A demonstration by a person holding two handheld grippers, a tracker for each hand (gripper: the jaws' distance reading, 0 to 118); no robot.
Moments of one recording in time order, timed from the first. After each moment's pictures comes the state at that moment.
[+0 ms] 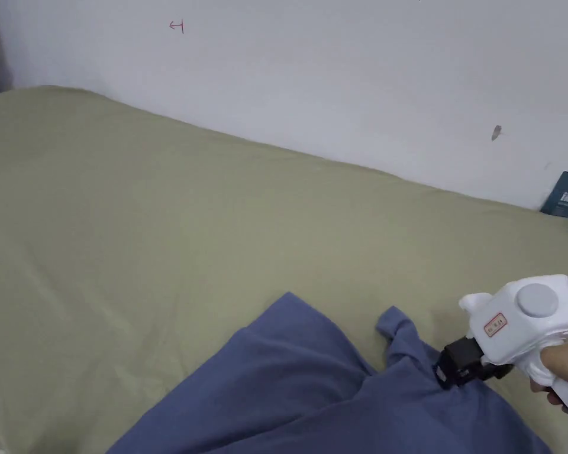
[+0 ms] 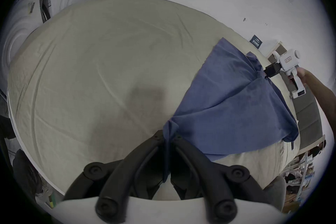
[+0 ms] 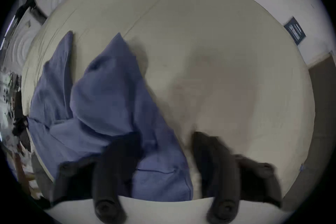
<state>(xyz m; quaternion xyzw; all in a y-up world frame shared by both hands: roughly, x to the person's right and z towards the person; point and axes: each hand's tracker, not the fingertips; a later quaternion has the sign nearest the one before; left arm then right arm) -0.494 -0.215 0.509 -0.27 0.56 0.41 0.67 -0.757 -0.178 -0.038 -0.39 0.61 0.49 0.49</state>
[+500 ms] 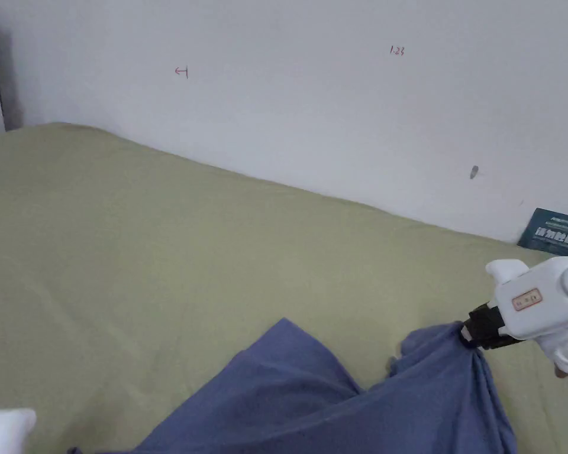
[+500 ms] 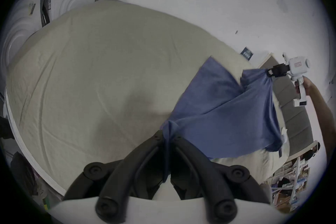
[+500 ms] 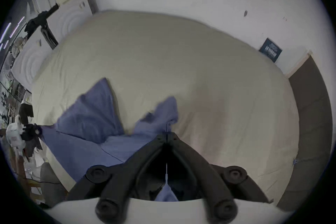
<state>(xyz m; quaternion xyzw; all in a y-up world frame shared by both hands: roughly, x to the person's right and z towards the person) -0.502 -0.153 0.511 -0.20 0.55 0.41 0.70 -0.697 -0.039 -0.026 -0.30 0.67 0.39 0.56</state>
